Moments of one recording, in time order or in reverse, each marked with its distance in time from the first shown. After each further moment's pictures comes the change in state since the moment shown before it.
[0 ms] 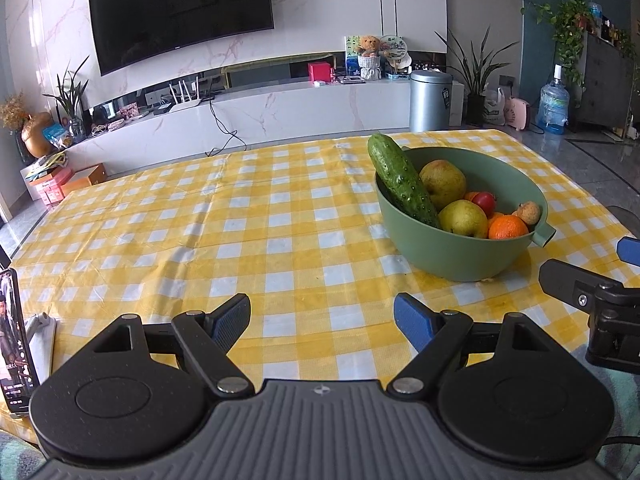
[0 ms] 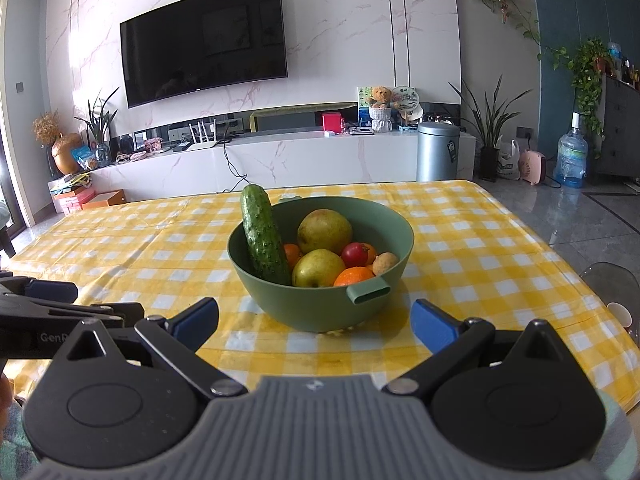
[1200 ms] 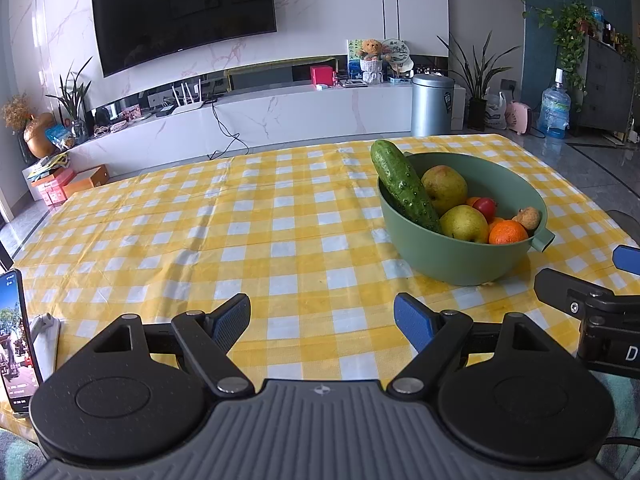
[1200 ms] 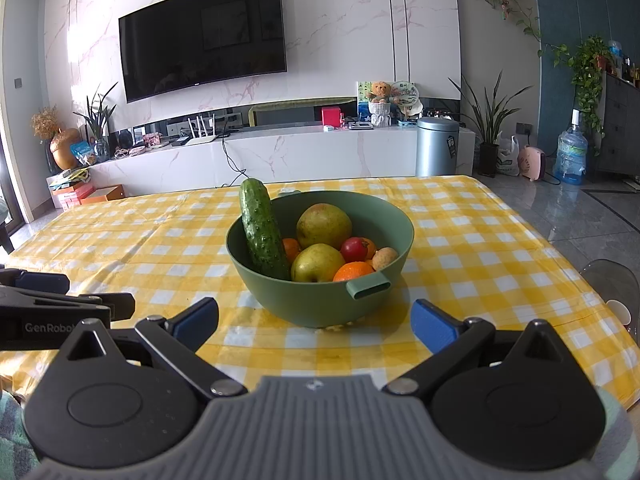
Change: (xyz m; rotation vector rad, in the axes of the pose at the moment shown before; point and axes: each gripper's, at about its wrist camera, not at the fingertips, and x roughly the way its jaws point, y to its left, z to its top) left arm -0.004 0.002 0.003 0.001 -0.003 0.001; right arm 0.001 -0.002 -0.003 -0.004 0.009 -0.002
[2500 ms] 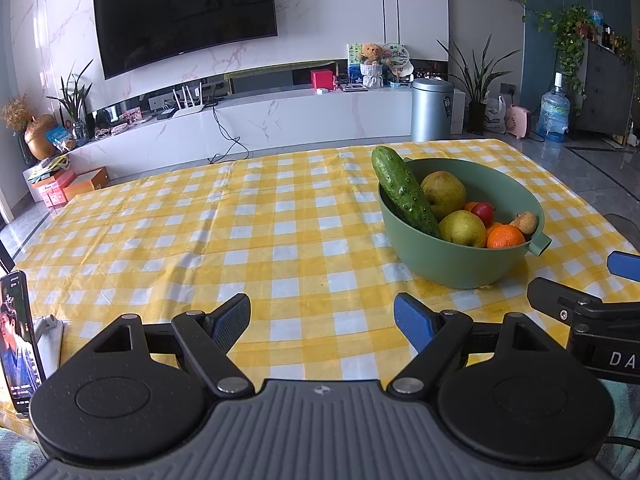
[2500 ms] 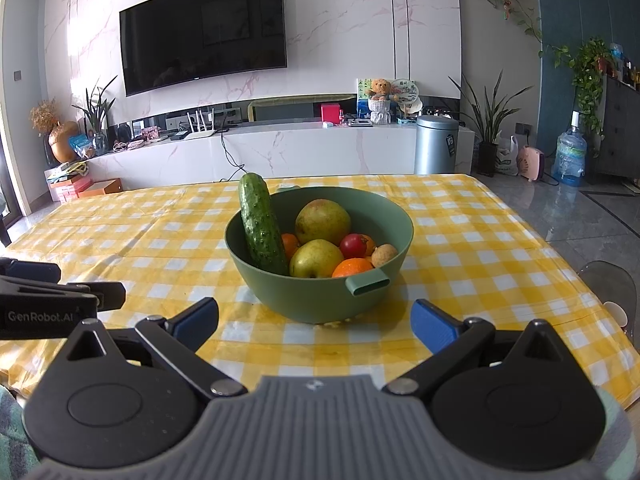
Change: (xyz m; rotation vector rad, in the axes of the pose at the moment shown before) left arm -0.004 0.001 0.002 -0.001 -0.005 0.000; right arm 0.000 0.000 -0.001 -0.005 0.005 -0.003
